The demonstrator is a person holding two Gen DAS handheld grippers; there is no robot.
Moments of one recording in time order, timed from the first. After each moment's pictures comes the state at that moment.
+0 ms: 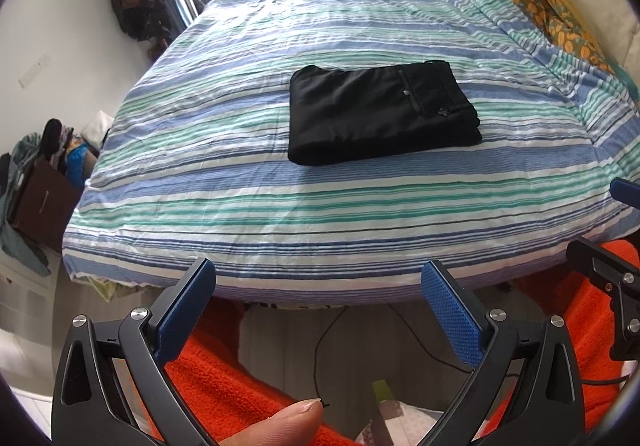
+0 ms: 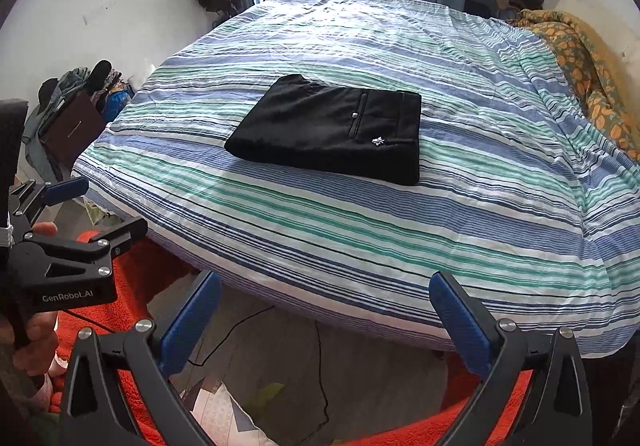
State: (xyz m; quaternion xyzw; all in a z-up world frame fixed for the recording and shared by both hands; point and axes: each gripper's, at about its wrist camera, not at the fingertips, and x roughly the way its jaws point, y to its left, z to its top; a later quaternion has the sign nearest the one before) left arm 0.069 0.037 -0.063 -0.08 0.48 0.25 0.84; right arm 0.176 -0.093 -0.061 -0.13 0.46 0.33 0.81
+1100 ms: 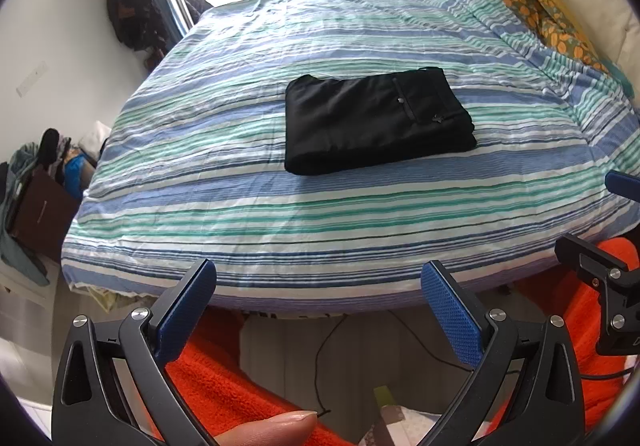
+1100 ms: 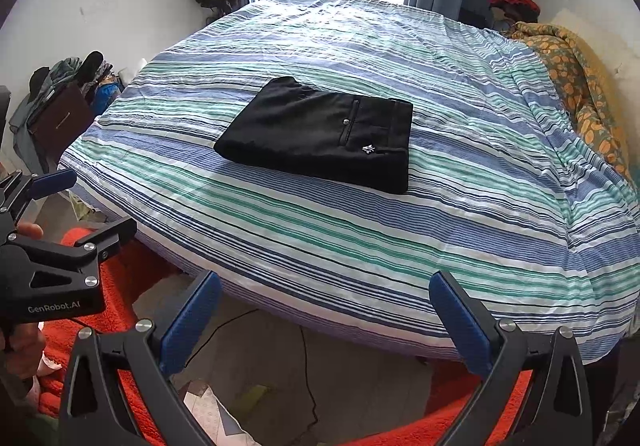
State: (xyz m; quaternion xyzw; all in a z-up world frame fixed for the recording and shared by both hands) left arm 0.068 0.035 -0.059 -0.07 0.47 0.24 0.84; right arm 0.174 -0.083 -0.059 -0.16 0.45 0.31 0.82
